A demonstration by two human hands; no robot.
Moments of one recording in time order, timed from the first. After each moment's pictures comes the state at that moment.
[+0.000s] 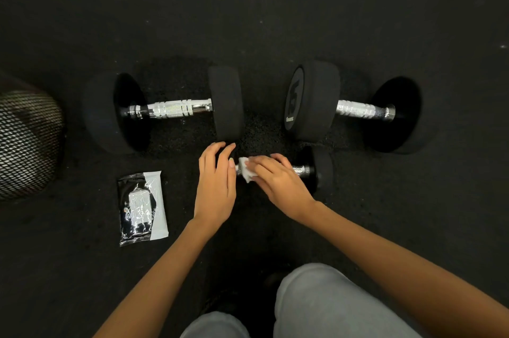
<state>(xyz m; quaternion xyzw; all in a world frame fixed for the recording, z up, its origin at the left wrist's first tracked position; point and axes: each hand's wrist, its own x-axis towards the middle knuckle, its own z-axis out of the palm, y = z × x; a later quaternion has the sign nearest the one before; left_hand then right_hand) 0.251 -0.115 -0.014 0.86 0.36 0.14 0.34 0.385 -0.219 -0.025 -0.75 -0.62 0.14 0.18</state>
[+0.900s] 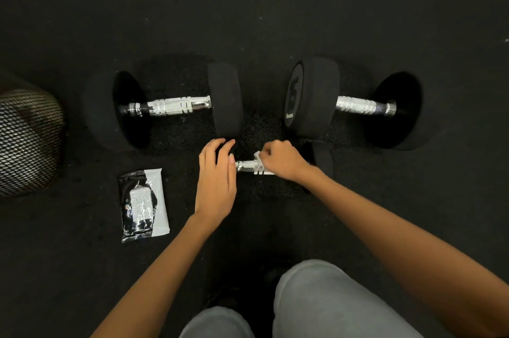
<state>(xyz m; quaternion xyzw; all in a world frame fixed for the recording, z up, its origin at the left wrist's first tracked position) 0.253 -0.115 -0.017 0.86 0.37 0.14 0.34 0.415 -0.171 -0.010 -0.83 -0.36 0.41 0.11</state>
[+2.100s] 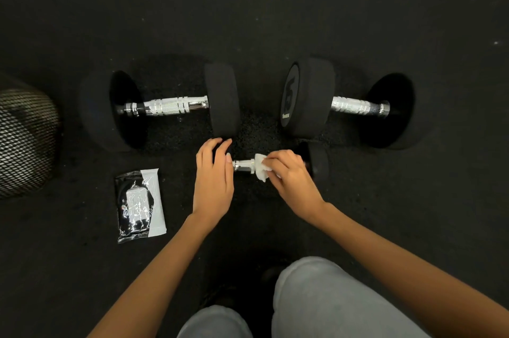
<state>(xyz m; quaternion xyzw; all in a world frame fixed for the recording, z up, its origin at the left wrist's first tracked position) 0.254 -0.116 -0.017 0.86 0.37 0.14 0.33 0.395 -0.237 -0.016 -0.79 -0.56 0.13 0.22</state>
